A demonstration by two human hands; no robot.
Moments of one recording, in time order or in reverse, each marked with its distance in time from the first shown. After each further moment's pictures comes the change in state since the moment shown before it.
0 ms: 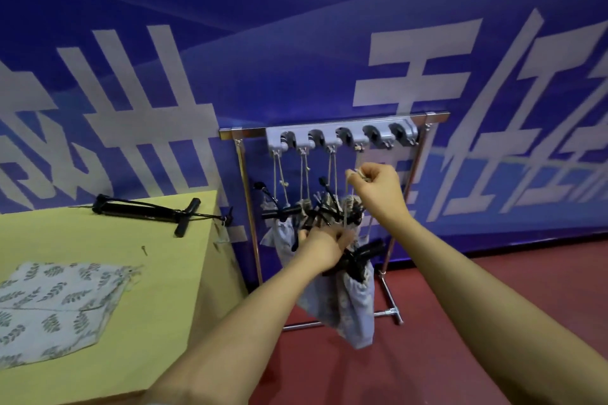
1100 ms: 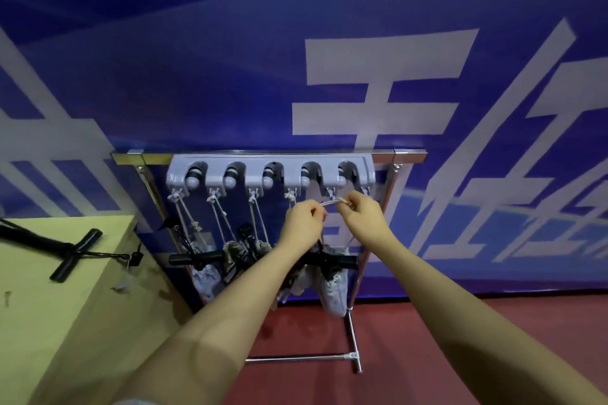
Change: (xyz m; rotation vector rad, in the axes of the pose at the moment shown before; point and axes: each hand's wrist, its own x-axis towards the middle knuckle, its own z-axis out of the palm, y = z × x) left_hand 0.247 0.128 0.004 -0.437 0.310 -0.122; right_hand 0.195 0.187 -0.097 -0.196 -0.328 0.220
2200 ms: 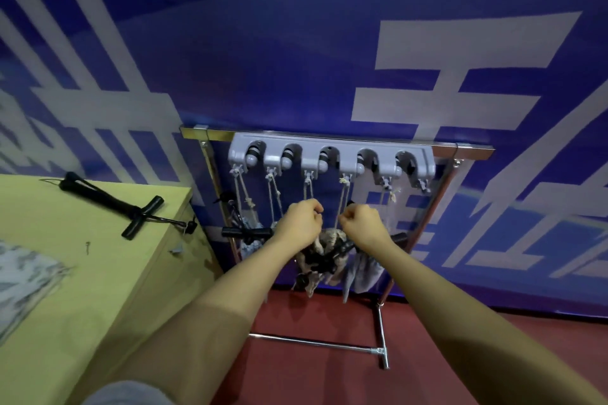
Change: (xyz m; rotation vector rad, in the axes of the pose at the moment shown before) left_hand -0.021 -0.075 -0.063 0.236 -0.001 -0.046; right_hand -0.002 -0.017 0.093 -0.231 -0.191 0.072
